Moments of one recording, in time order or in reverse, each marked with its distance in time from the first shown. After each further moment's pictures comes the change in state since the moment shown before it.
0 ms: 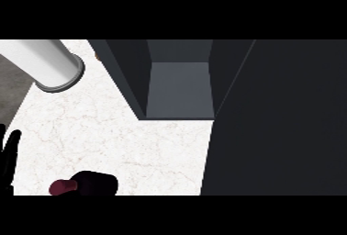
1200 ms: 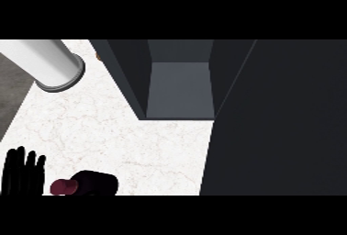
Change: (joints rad) left arm 0.301 -0.108 0.050 0.305 0.201 -0.146 -0.520; right arm -0.146 -0.016 -0.034 0.003 0.007 -0.030 0.098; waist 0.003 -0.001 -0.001
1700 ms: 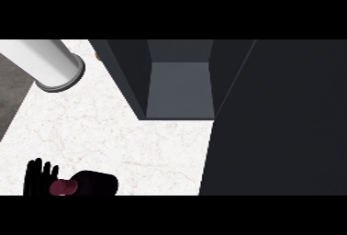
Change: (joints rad) left arm 0.055 -0.024 0.037 0.221 0.124 -0.109 -0.244; right arm -0.042 -0.001 0.001 0.006 0.000 -0.010 0.011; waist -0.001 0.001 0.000
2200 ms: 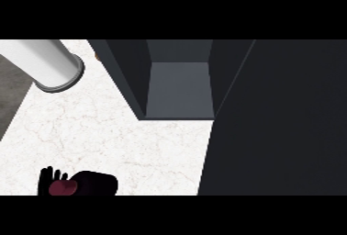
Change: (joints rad) left arm -0.019 0.001 0.040 0.233 0.096 -0.069 -0.170; right arm -0.005 -0.010 0.015 -0.007 0.006 -0.008 0.007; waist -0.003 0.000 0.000
